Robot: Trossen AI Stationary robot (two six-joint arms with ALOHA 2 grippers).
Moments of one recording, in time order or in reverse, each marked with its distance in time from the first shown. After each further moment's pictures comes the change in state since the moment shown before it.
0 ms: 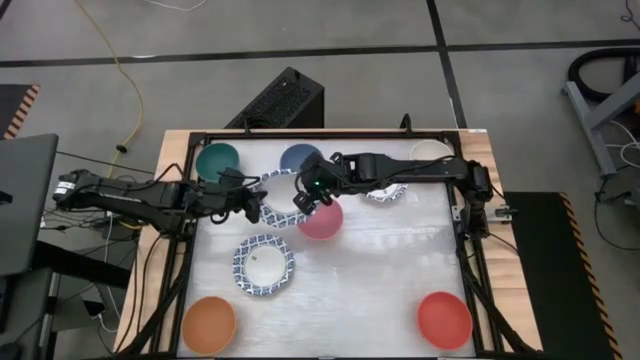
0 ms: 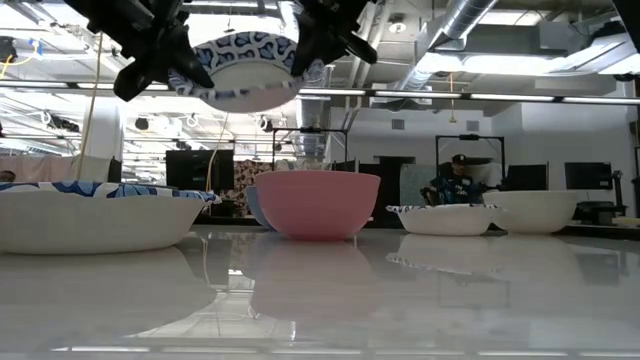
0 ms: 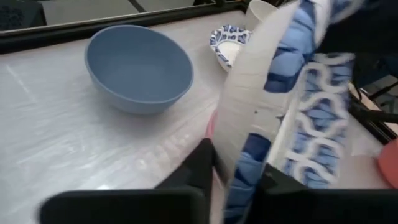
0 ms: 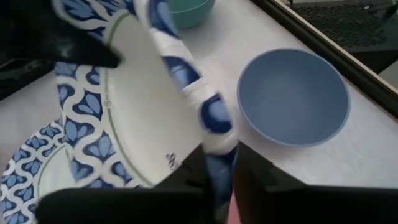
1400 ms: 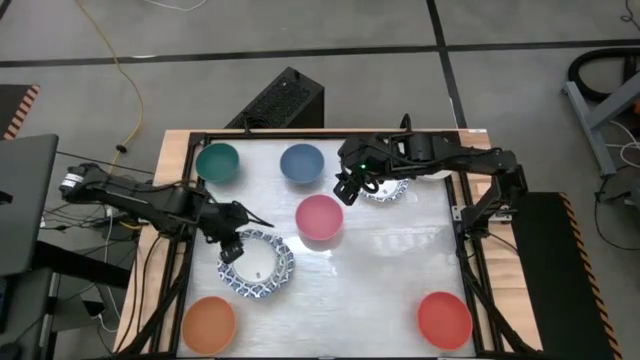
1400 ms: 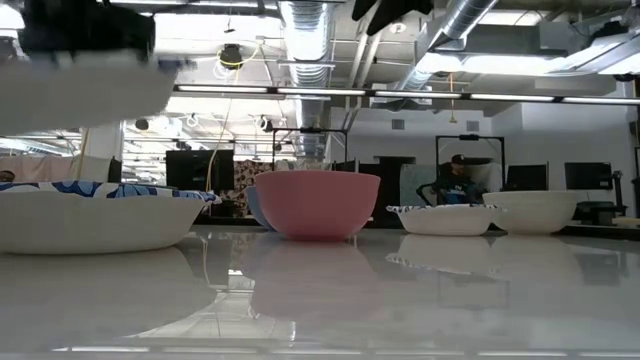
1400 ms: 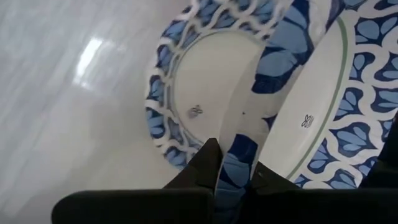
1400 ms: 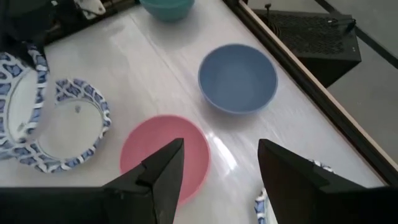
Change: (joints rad) left arm -0.097 0.138 0.100 -0.526 0.606 0.009; right arm 0.003 -0.259 0.000 -0.293 0.010 -0.093
